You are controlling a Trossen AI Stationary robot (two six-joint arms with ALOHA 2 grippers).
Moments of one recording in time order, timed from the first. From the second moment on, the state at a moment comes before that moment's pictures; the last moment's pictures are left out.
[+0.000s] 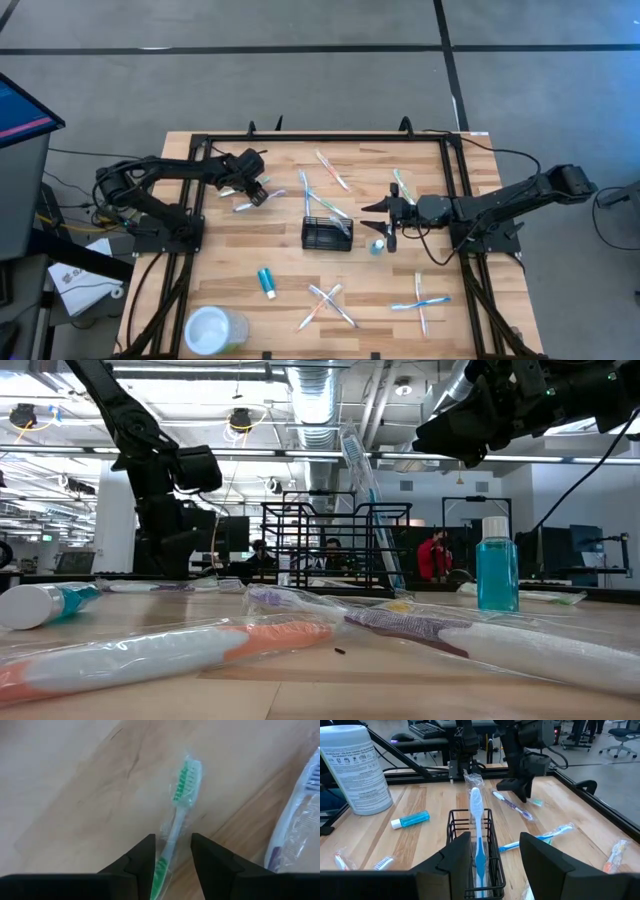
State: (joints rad) left arm 0.62 1.48 0.58 -0.29 -0.17 -0.09; right arm 0.15 1.07 0.41 0.43 0.27 0.08
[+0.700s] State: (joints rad) left arm 0.62 1.42 0.57 -0.31 -0.16 -0.15; right arm 0.15 1.07 0.41 0.43 0.27 0.08
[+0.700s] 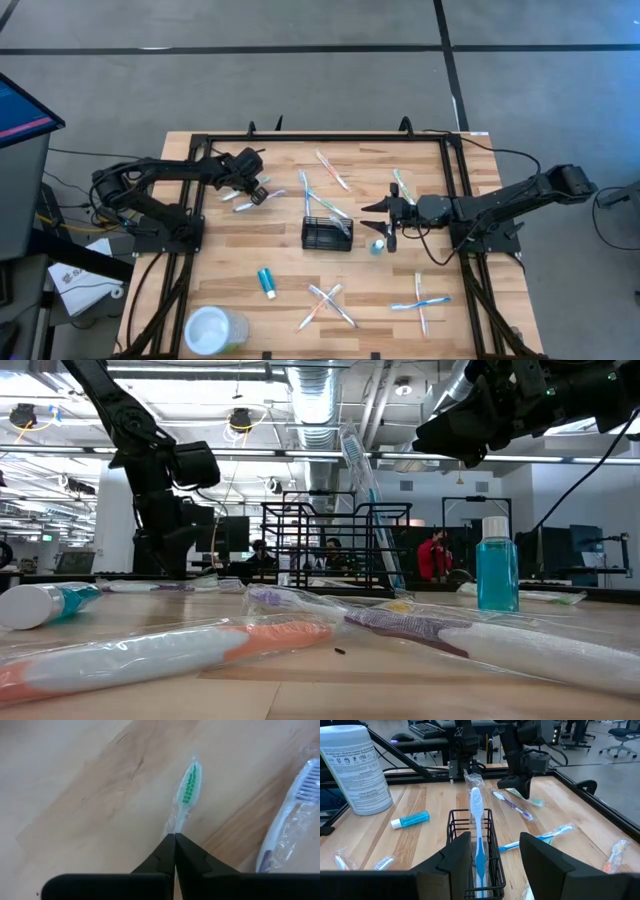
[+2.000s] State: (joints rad) left arm 0.12 1.00 0.57 0.21 -0.15 -0.35; right arm 0.12 1.07 0.41 0.43 0.27 0.12
